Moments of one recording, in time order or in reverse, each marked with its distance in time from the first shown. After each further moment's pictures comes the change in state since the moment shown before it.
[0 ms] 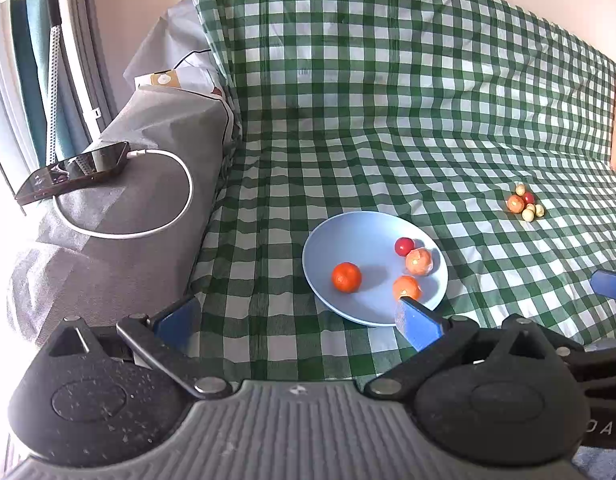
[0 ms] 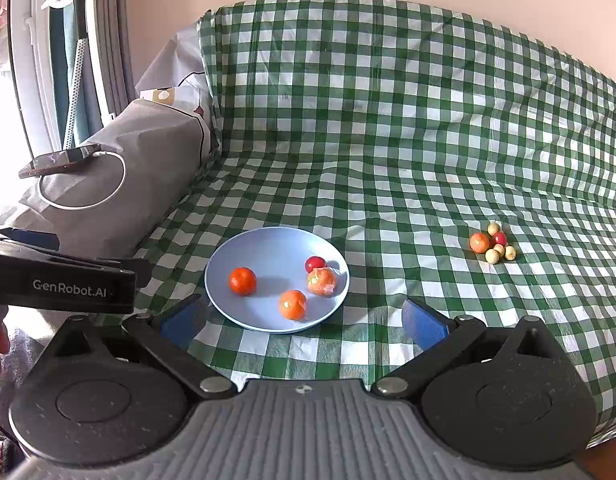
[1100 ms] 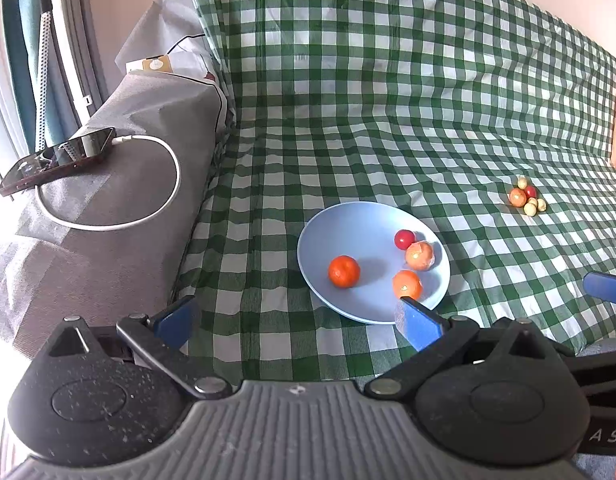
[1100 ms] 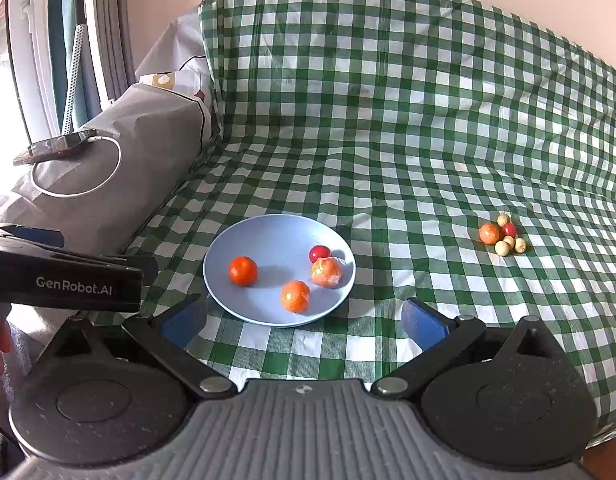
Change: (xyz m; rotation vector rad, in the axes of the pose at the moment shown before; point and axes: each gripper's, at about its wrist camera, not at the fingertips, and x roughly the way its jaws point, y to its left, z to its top) left arm 0.020 -0.007 -0.003 -0.005 0.029 -0.007; right arm 0.023 0.002 -0.001 -0.005 0.036 0.003
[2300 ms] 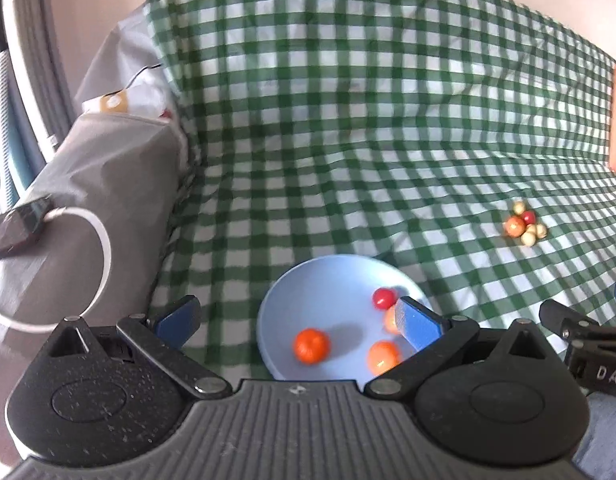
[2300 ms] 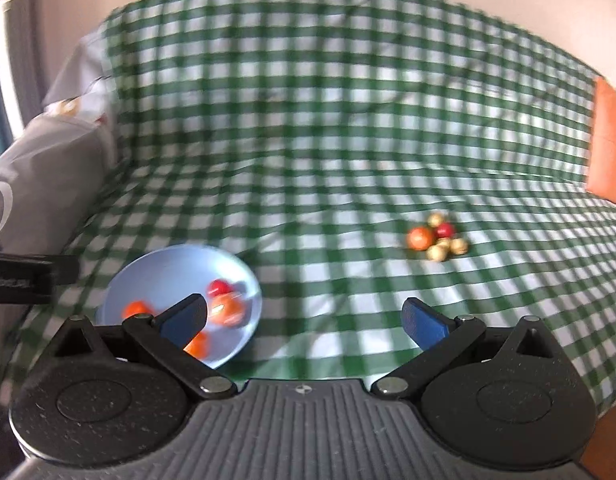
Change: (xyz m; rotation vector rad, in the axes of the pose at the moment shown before) left arm 0.051 -0.045 0.064 0.050 -0.048 -0.027; right arm 0.047 -0.080 0.025 0.145 -0.024 -0.220
